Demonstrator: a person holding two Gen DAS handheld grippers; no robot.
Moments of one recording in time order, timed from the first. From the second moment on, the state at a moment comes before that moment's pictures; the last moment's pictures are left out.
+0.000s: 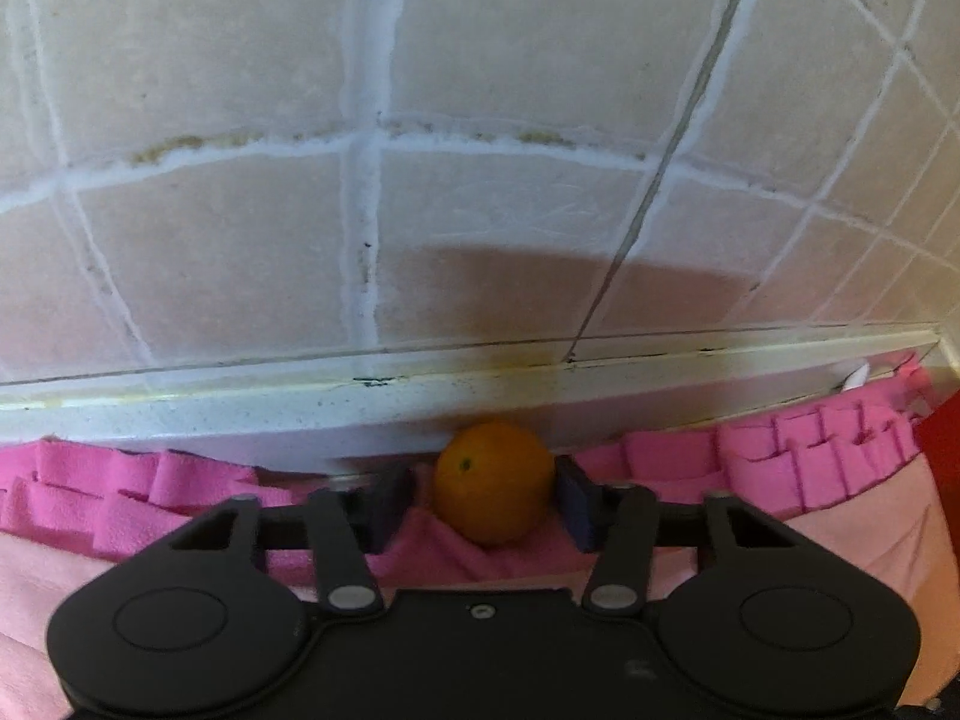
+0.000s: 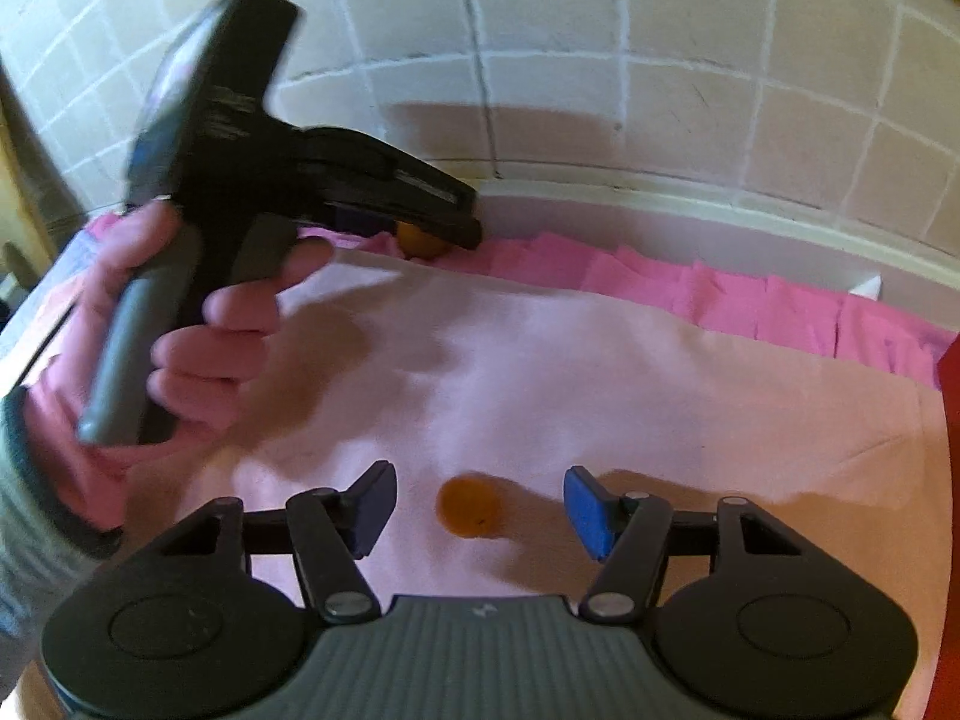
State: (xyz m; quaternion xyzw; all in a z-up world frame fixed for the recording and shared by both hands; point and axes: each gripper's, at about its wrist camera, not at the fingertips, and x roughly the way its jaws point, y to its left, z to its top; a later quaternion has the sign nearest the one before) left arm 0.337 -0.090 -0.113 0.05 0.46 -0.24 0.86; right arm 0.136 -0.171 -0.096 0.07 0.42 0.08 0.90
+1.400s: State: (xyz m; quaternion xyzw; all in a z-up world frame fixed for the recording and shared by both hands) left arm 0.211 -0.116 0.009 0.06 0.35 -0.38 0.85; right arm 0.016 -0.202 -0.029 0.08 0.32 -0.02 0.94
